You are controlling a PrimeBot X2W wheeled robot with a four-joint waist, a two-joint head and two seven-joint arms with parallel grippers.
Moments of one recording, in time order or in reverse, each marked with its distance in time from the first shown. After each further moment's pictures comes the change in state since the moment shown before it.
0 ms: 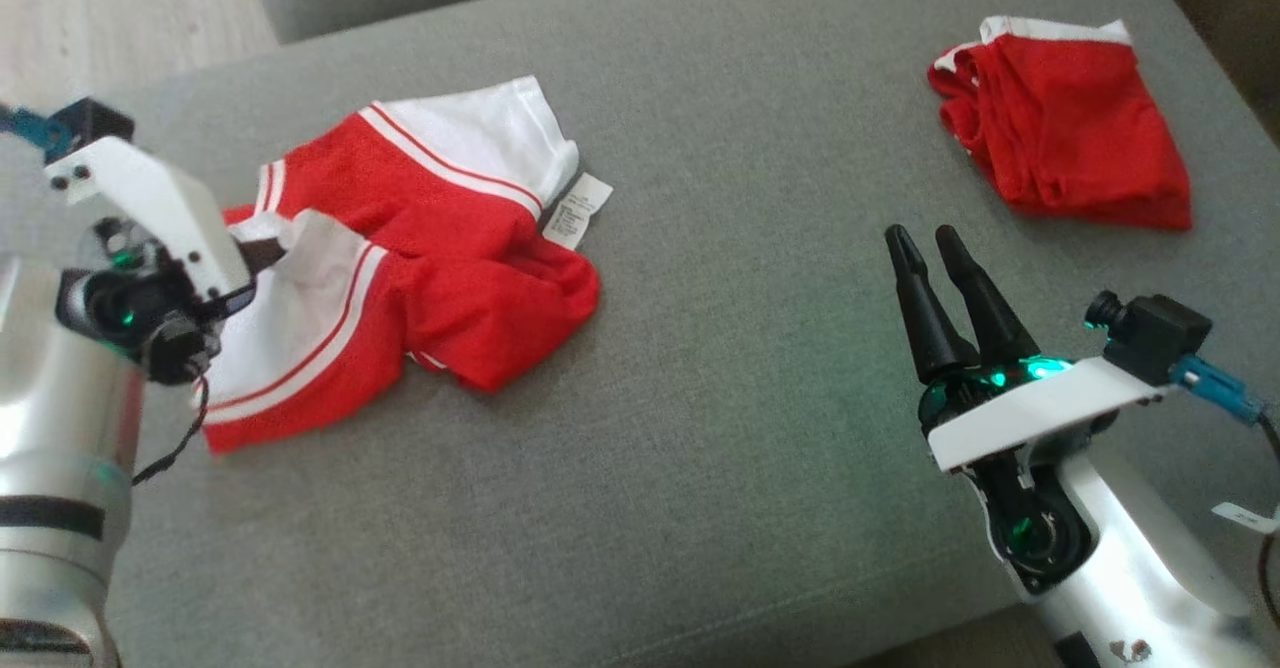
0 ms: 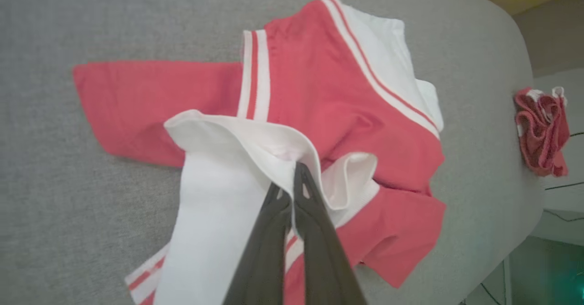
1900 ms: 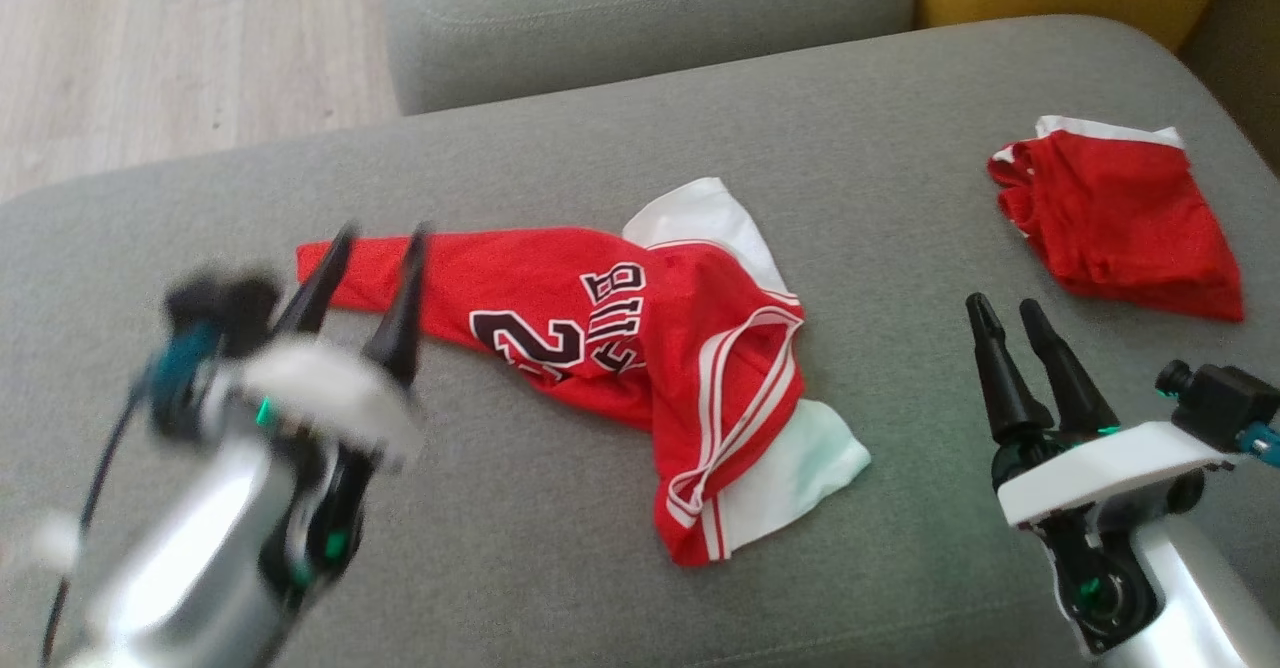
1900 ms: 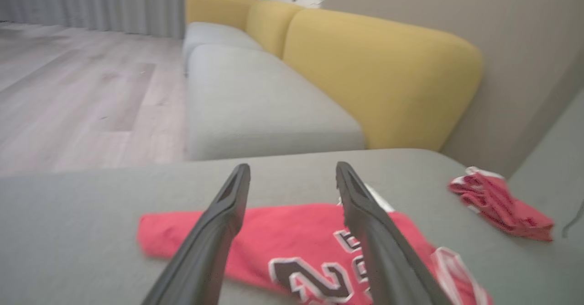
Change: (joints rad) left arm 0.374 0.110 -0.422 -0.736 0.013 0.317 -0.918; right arm 0.163 -0.002 -0.183 -0.026 -0.099 0.000 0.074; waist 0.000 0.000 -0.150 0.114
